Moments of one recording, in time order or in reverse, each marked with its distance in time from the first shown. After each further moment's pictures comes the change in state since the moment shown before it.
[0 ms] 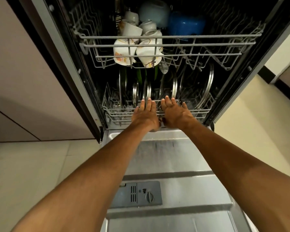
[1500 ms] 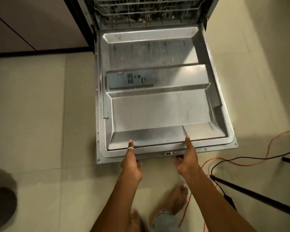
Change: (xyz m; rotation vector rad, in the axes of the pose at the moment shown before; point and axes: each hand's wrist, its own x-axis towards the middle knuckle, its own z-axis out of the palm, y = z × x) left_hand -0.457 0.042 0.304 -1.921 -0.069 -1.436; right_hand -0.469 -0.124 0.276 2.148 -0.048 1.470
